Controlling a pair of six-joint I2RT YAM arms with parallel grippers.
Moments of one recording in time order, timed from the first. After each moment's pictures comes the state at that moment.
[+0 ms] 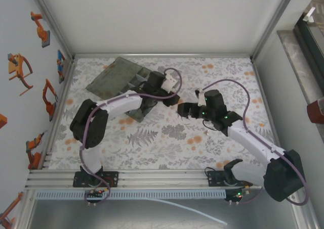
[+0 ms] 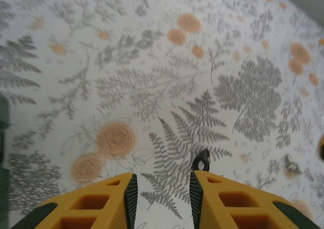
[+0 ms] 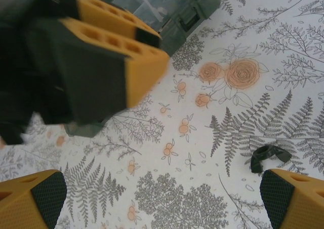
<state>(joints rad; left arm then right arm) -0.78 1.91 1.35 -0.16 0.31 -0.08 0.49 1.12 0.70 -0.23 -0.28 0.47</state>
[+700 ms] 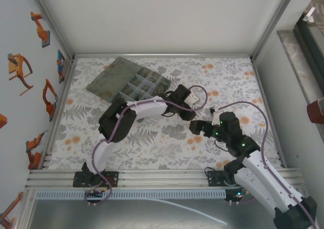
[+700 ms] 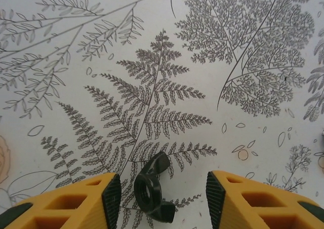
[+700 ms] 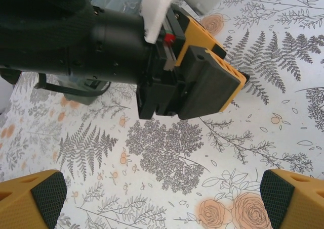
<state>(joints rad) -0.96 2.21 1.62 -0.33 0.18 -0.01 0.48 0.63 0.46 -0.43 -0.25 0.55</state>
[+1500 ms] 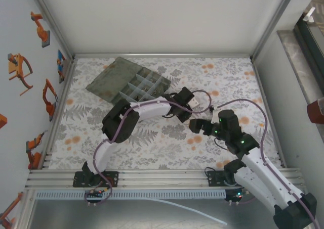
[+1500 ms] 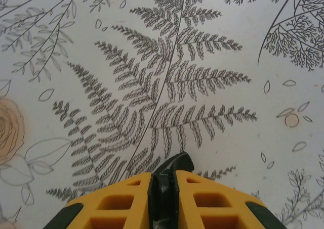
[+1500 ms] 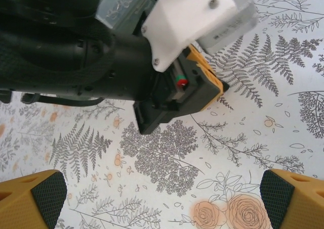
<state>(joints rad) -0.98 2.22 1.66 -0.47 0.04 0.06 0.48 0.68 0.50 -0.45 -0.22 0.52</state>
